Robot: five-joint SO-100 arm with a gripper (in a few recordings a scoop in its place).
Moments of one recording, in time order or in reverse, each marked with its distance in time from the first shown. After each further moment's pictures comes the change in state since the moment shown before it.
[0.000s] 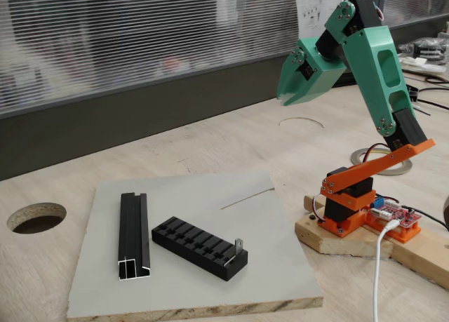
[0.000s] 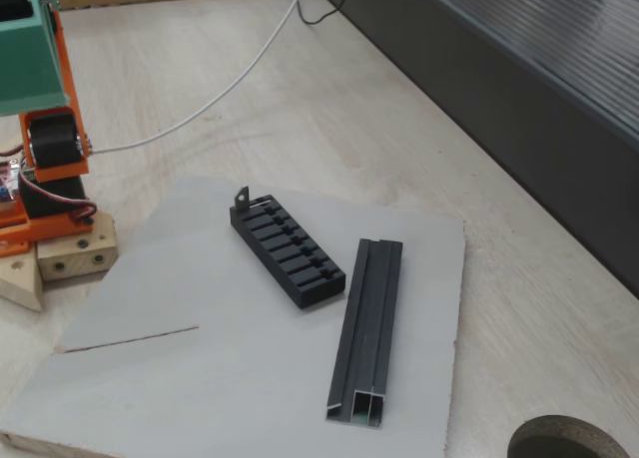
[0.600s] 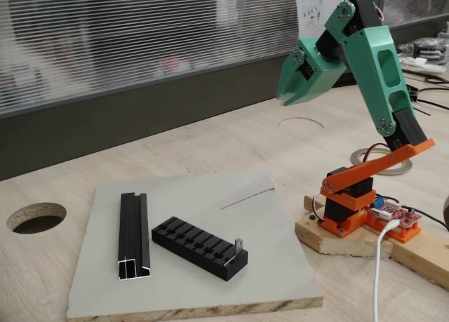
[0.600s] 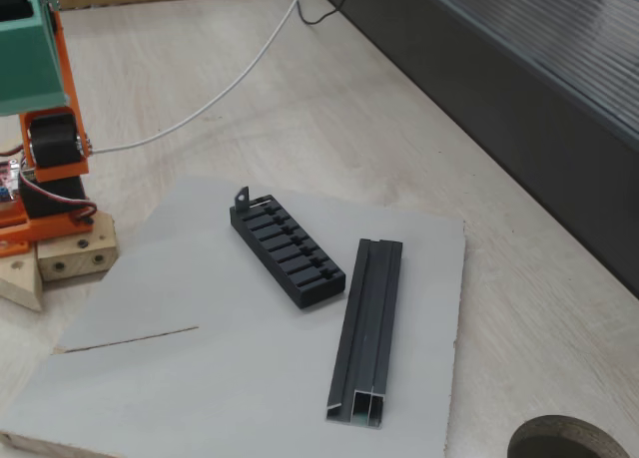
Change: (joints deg) arm 0.0 0.0 0.0 0.0 0.0
